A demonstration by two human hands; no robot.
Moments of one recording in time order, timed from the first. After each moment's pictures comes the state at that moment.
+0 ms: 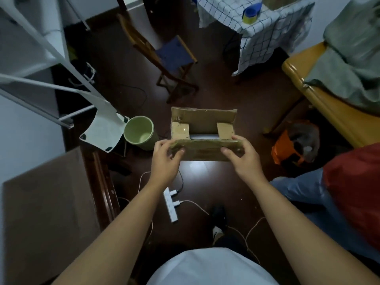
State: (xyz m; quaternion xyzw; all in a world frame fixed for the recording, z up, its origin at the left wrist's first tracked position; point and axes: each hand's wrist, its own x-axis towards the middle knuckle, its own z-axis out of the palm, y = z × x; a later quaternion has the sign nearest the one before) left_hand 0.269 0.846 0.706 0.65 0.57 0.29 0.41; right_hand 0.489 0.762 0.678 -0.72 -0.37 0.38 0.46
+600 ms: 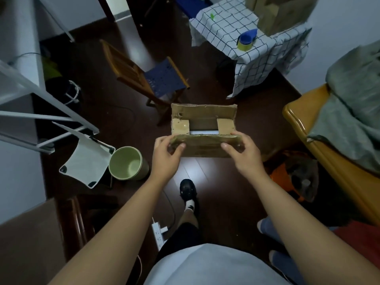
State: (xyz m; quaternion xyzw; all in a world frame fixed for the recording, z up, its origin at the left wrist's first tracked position) left_hand 0.392 1.088 0.690 0.64 0.56 0.30 0.43; right_hand 0.614 0.997 0.679 -0.73 -0.39 0.33 0.45
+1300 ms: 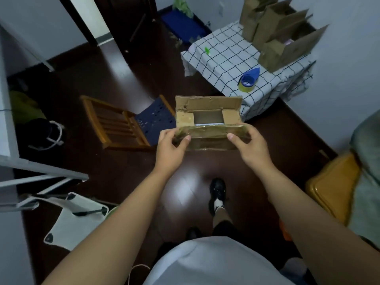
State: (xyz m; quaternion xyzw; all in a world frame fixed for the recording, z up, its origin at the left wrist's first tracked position) left_hand 0.533 1.456 0.709 0.68 0.52 0.28 0.44; right_hand 0.749 1.348 0.706 -0.75 -0.35 0.30 0.47
